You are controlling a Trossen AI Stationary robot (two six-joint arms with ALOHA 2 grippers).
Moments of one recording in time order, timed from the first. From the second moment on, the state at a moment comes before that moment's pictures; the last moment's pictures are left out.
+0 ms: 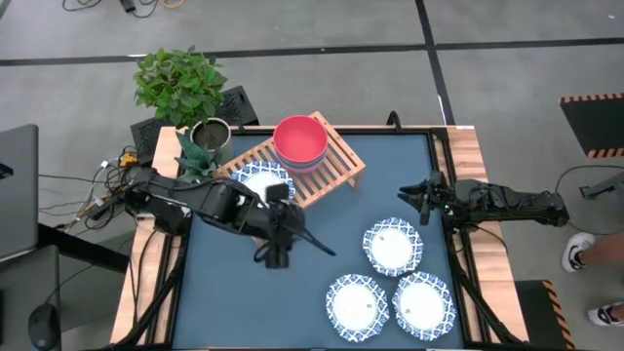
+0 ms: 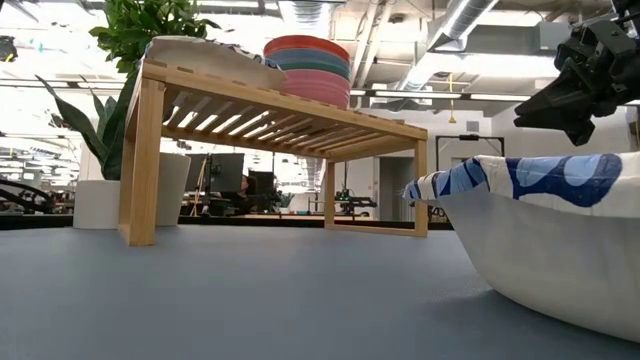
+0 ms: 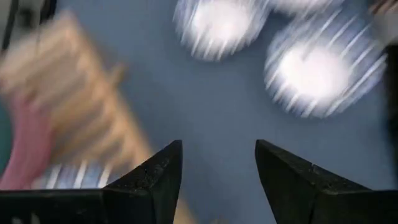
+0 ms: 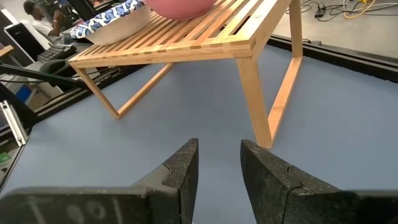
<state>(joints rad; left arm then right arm) -0.32 1.75 2.00 -1.18 -0.31 -0.21 0.00 0.08 0.25 -0.46 0.32 0.46</state>
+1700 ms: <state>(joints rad) -0.34 2.23 1.78 -0.04 -0.54 0.45 0.01 0.09 0.25 -0.47 0.31 0.47</state>
